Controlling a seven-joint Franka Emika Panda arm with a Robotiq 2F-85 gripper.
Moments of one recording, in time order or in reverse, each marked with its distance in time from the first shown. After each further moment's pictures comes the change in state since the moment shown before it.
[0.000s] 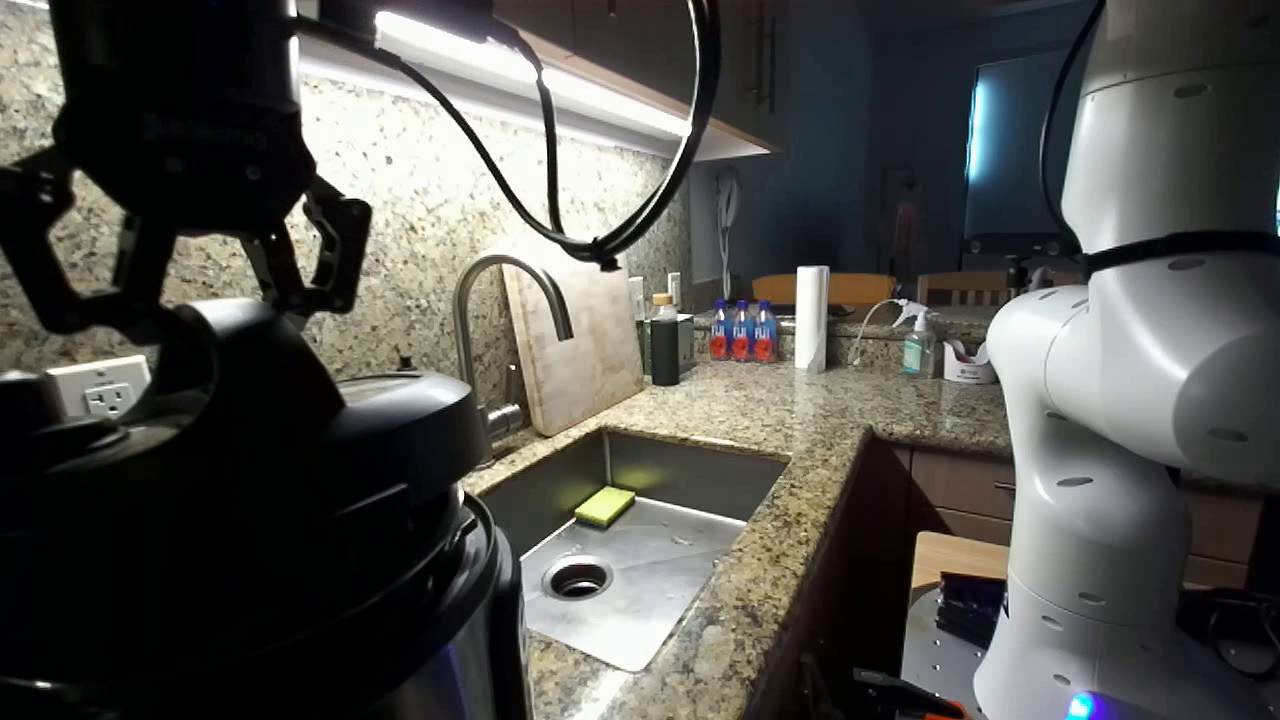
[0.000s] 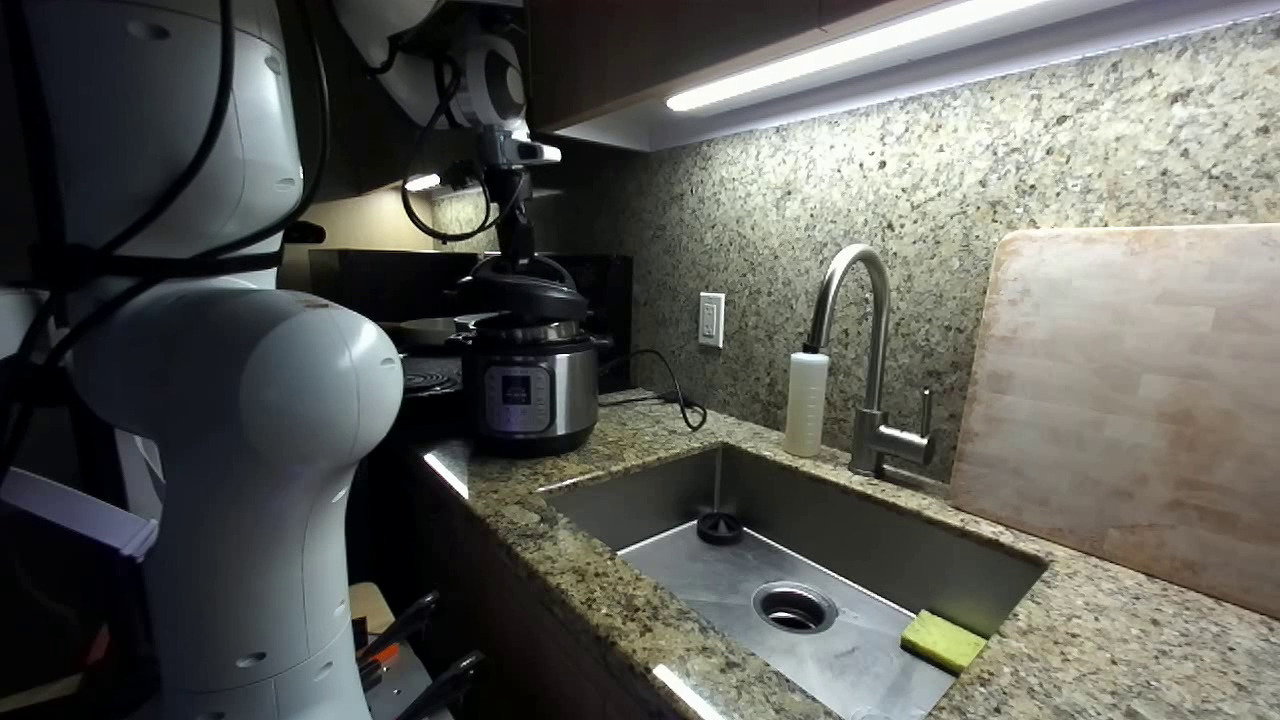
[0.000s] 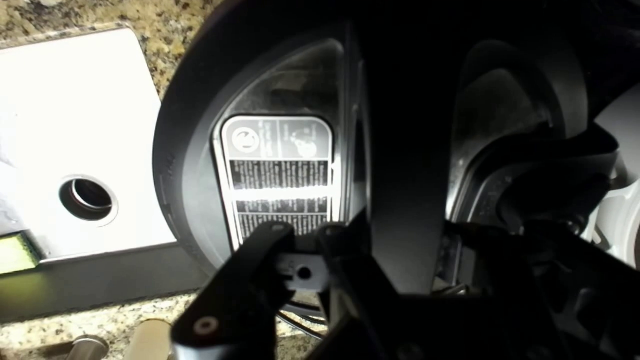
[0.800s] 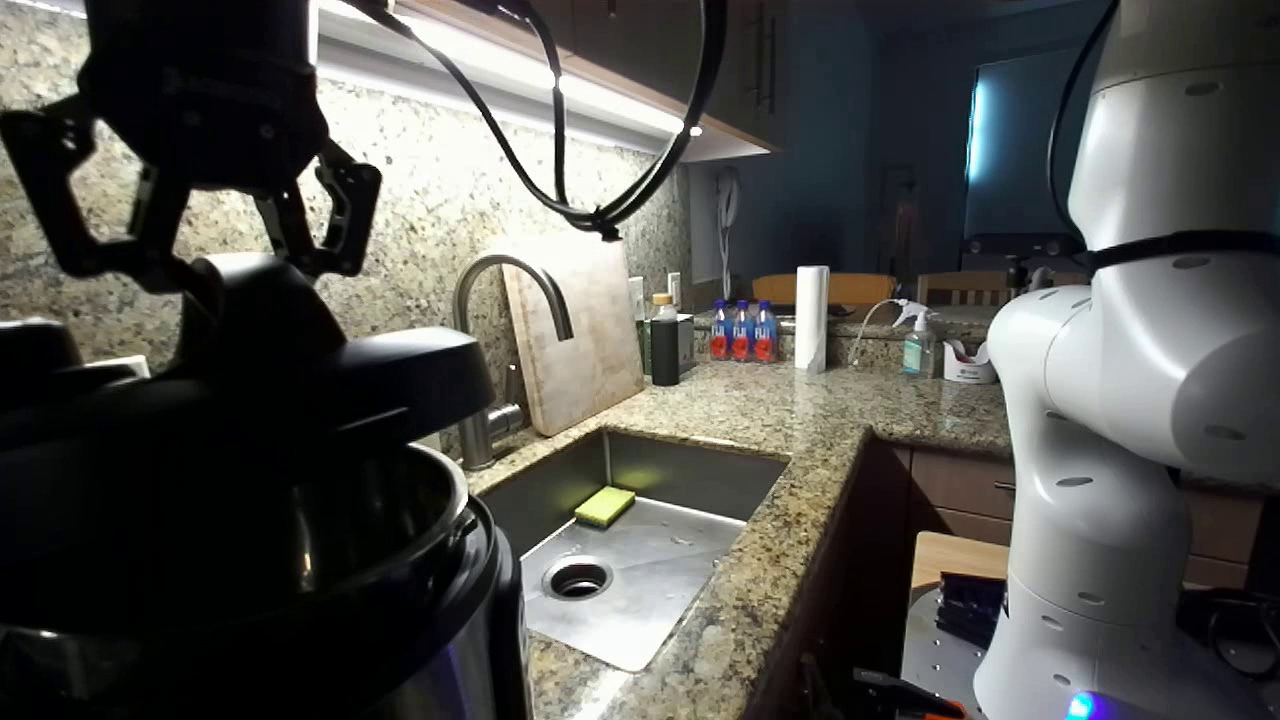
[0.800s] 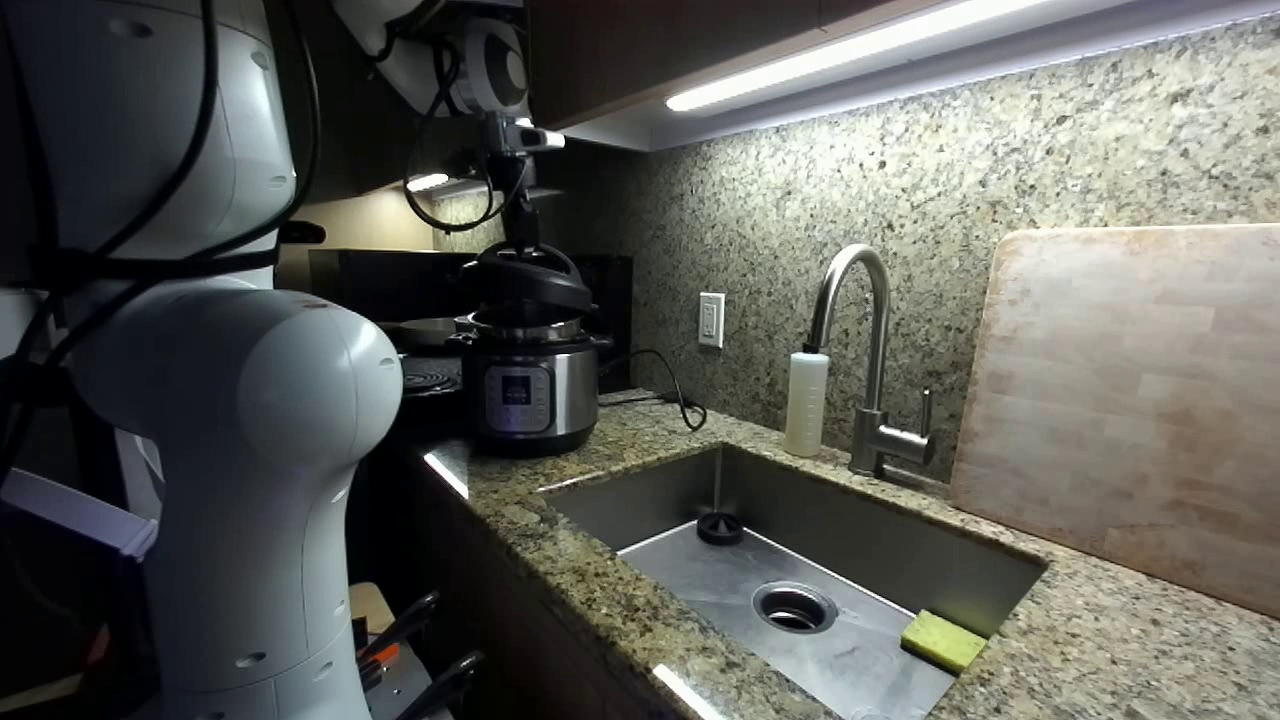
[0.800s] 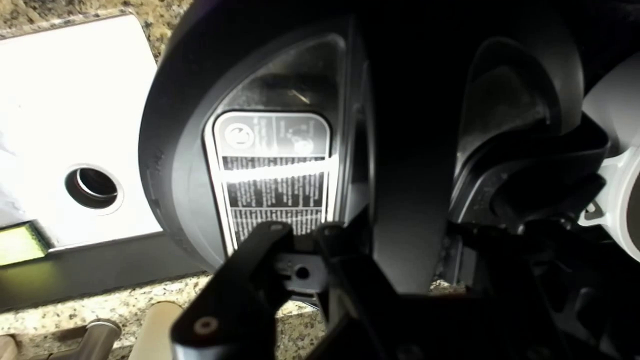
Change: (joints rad) arm -0.007 -0.036 -0.016 0.000 0.000 0.000 0.001
